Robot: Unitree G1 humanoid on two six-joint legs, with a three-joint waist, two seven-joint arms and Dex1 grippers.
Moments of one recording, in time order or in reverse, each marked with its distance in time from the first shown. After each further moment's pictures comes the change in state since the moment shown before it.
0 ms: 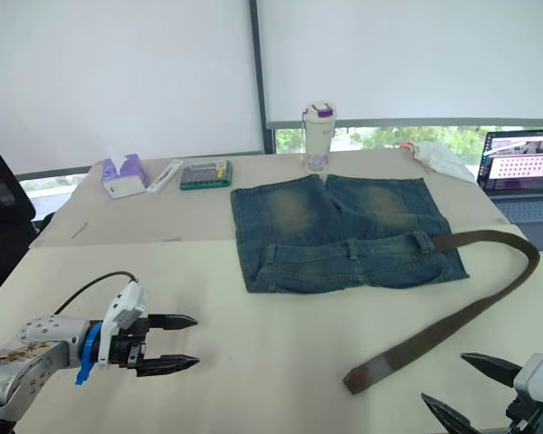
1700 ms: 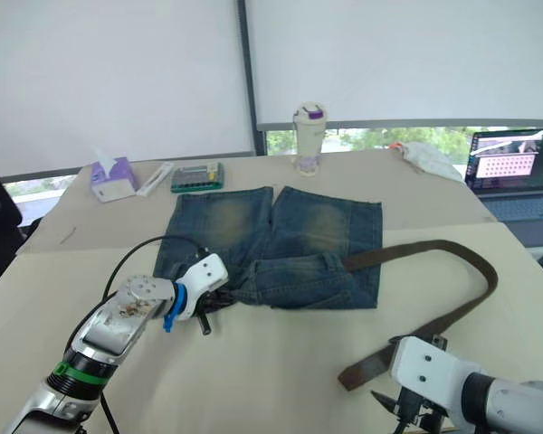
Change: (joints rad) left arm -0.417 -0.338 -0.332 0.101 0.584 0.238 0.324; right arm -0.132 -0.605 0.597 0.049 -0.356 -0.145 -0.367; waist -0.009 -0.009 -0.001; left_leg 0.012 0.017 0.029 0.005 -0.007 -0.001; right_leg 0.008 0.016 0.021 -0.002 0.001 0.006
